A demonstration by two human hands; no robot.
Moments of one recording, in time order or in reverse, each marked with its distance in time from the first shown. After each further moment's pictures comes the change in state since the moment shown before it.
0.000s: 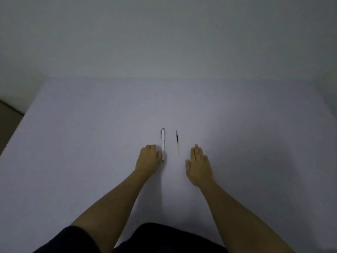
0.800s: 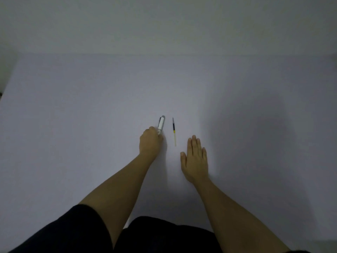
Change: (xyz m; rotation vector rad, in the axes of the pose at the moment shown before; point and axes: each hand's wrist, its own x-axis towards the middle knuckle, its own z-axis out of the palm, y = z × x) left_hand 0.050 0.027 0.019 -0.060 0.036 -0.199; right_hand 0.007 0.008 0.030 0.140 0.191 0.025
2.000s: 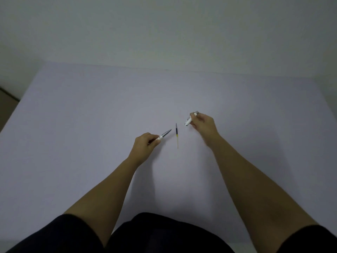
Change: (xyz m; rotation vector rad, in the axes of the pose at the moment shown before) left_hand -0.034 -0.046 -0.038 -0.351 -0.018 0.289; right_hand 0.087 -0.037 -0.114 1.070 -0.054 0.187
